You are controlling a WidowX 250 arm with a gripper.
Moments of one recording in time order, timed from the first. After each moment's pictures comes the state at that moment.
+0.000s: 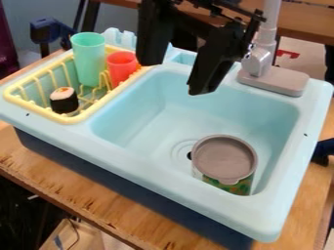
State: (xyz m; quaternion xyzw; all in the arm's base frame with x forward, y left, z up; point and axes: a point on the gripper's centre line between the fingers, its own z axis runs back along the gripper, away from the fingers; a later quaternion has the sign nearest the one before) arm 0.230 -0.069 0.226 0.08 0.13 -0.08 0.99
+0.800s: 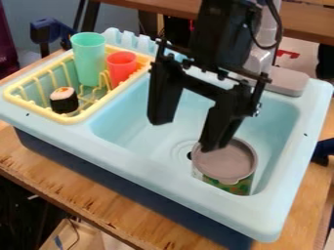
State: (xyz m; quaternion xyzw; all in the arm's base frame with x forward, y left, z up) arm 0.218 -0.089 0.183 0.01 0.18 -0.09 0.98
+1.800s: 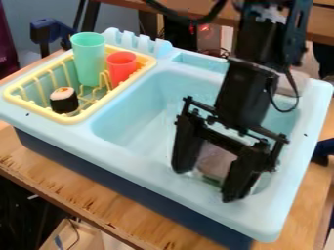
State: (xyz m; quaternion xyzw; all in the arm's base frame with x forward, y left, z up) arm 0.224 -0.110 0.135 0.00 0.24 -0.11 0.97
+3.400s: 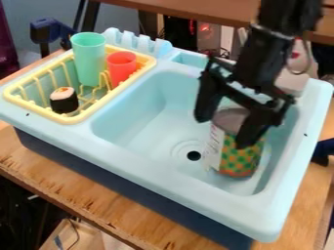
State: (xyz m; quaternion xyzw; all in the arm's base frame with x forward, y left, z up) arm 0.294 -0.097 0.143 0.08 0.13 -0.13 0.98
